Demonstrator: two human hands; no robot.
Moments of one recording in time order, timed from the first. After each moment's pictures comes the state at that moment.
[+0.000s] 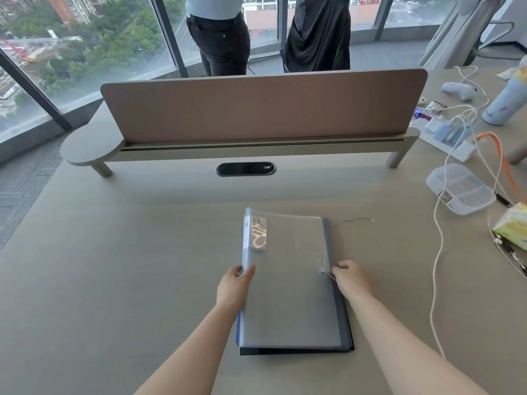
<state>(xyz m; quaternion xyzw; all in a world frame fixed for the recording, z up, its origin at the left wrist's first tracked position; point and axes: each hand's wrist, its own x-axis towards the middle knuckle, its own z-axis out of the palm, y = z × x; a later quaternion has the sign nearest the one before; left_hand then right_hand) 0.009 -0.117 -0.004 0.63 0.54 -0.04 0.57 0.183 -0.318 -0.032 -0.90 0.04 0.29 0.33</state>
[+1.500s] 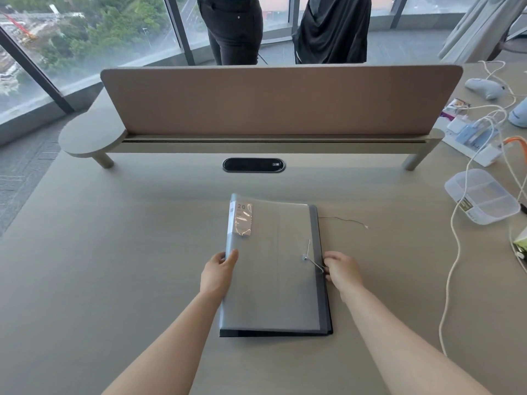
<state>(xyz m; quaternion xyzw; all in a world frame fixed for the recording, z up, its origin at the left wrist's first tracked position) 0.016 -0.058 -0.004 0.62 0.56 0.01 0.55 0.194 -0.266 -0.040 -0.81 0.10 0.32 0.49</state>
